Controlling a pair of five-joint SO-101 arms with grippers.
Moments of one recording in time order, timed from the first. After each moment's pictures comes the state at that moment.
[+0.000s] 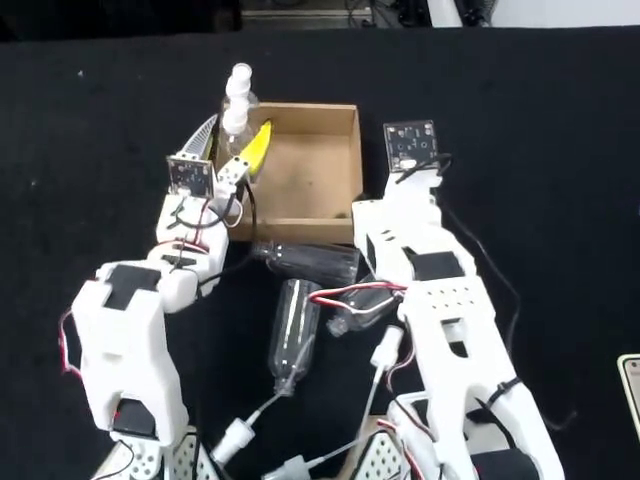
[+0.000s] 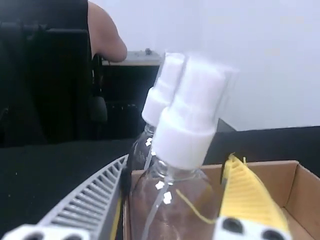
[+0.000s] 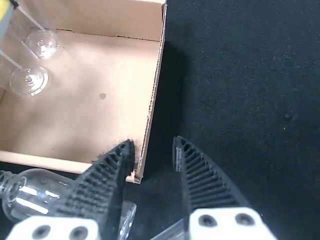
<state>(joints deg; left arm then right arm) 3.3 24.6 44.4 -67.5 -0.9 -7.4 -33.8 58.0 27.8 0.5</state>
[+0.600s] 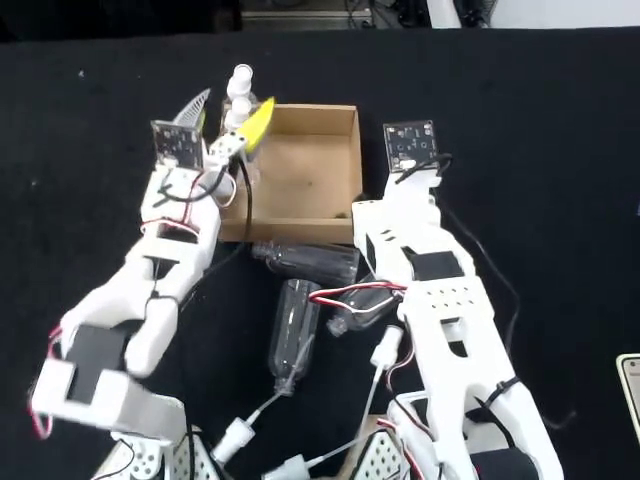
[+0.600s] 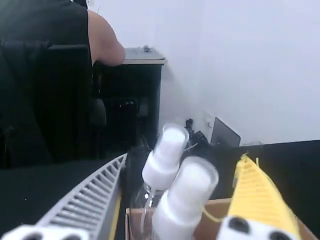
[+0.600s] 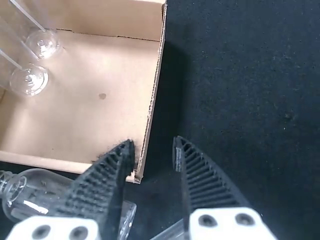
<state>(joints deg) 3.3 -0.7 48.2 -44.7 -0.7 -7.4 -33.8 58.0 27.8 0.5</state>
